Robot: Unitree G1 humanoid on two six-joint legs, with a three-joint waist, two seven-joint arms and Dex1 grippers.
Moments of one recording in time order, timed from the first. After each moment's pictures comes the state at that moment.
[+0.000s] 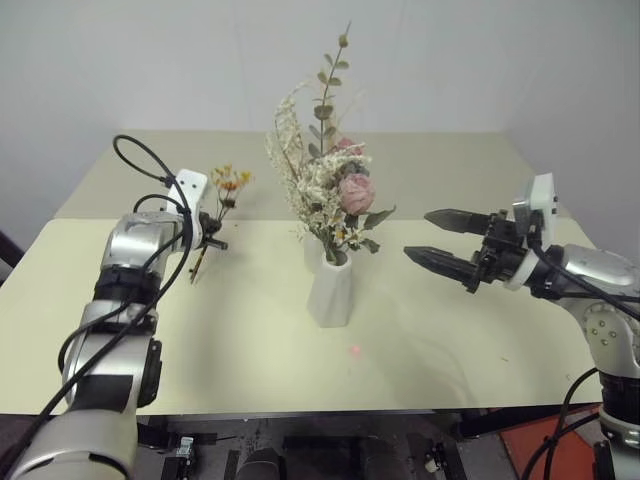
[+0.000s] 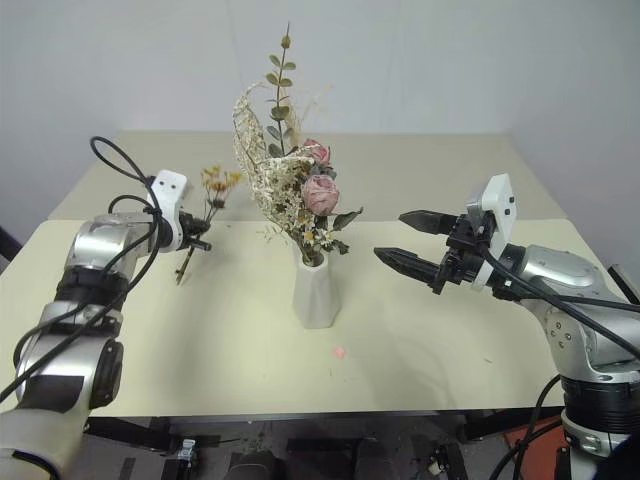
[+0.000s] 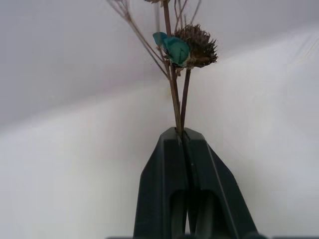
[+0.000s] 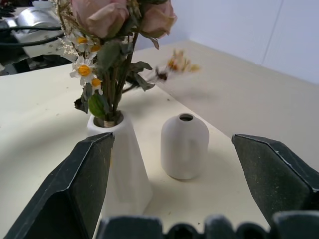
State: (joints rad) left arm -0.95 0.55 0.07 0.60 -0.15 0.56 -0.55; right arm -0.45 -0.78 -0.21 -0.25 0.74 0.63 0.90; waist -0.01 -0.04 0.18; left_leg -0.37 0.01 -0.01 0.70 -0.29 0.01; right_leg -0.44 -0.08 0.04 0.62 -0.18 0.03
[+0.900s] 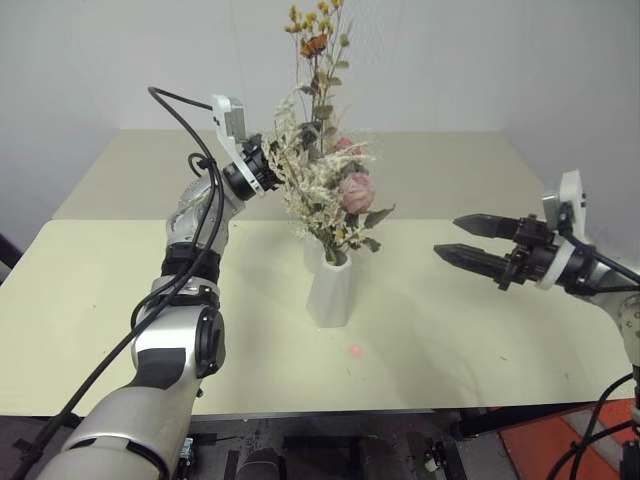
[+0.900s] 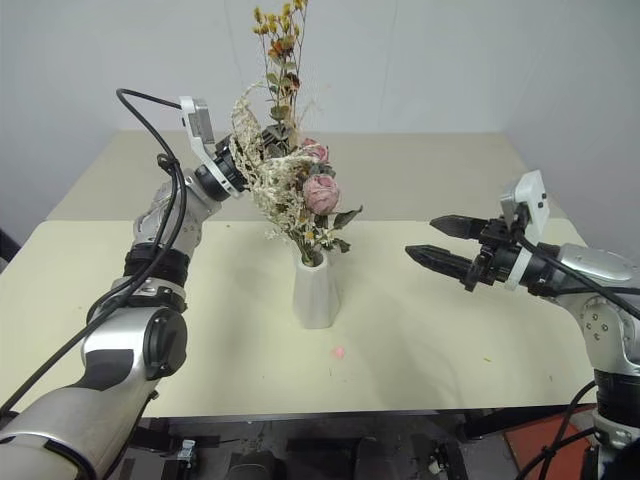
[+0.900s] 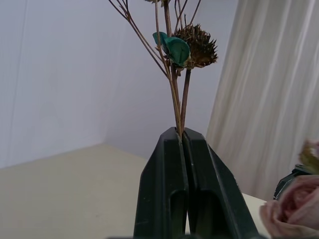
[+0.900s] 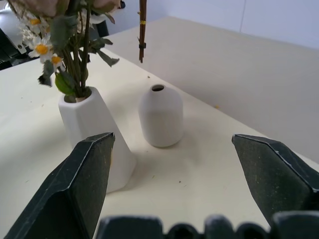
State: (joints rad) left arm -1.20 0.27 0.26 0.87 -0.50 0.18 -1.09; right arm -0.42 -0.88 -0.28 -0.18 0.76 0.71 0.93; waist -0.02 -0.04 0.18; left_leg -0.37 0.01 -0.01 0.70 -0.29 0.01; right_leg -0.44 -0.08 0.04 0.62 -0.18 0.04
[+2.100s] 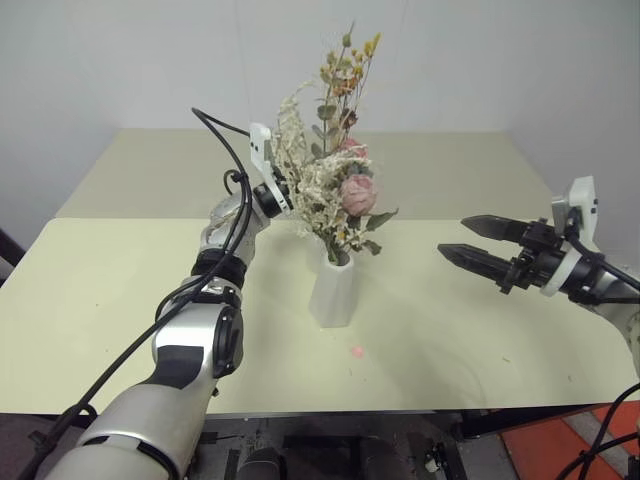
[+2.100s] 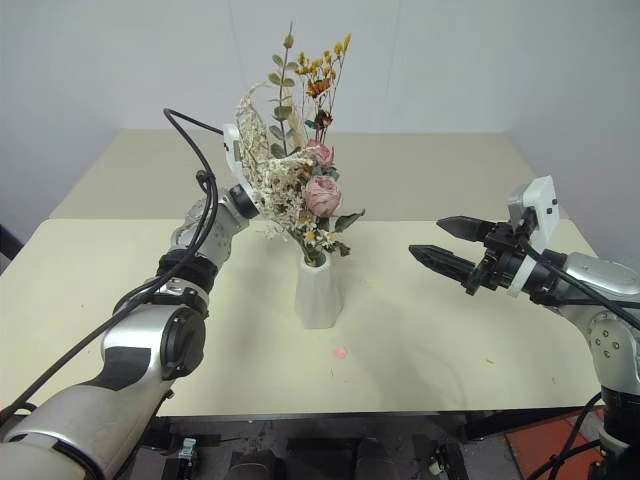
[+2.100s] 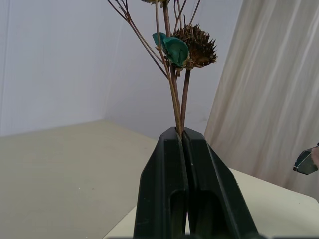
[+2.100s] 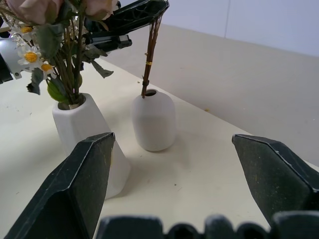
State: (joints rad) left arm -1.24 0.18 0.24 1.07 -0.40 0.02 -1.08; right arm -0.36 -0.87 -0.33 -0.27 0.81 0.73 0.83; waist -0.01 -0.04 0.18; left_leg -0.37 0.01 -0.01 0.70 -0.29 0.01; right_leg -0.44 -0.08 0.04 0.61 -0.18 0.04
